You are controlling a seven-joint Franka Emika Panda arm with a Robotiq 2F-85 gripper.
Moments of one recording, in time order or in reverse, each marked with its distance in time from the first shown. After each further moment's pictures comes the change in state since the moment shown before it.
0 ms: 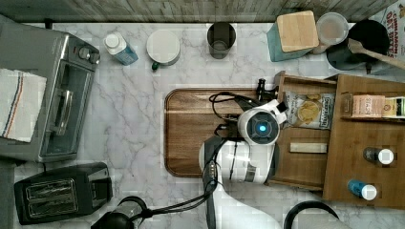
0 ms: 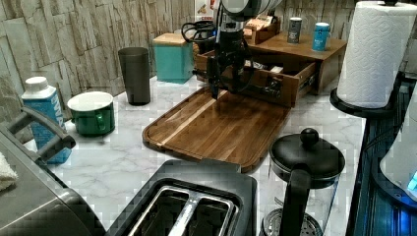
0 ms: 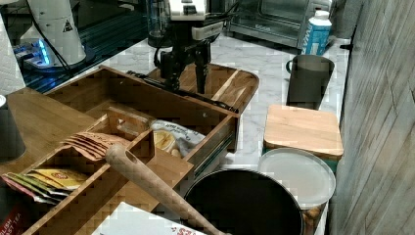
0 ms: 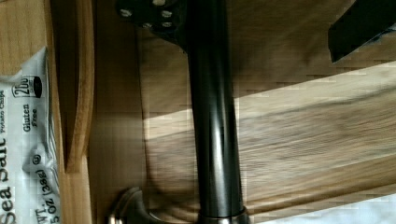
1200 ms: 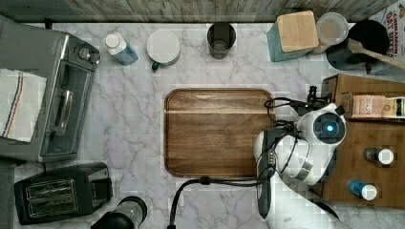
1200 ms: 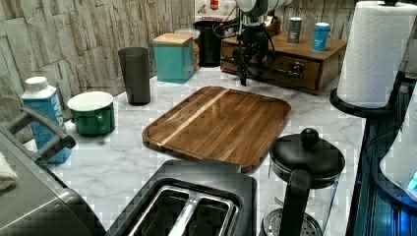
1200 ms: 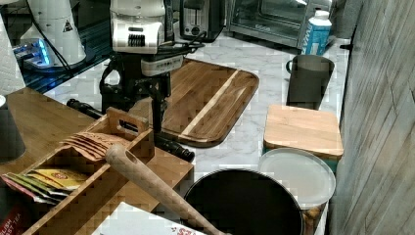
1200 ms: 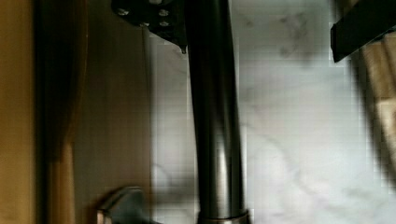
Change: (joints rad) arm -0.163 0.117 -0.137 0.146 -0.045 -0.059 -0.284
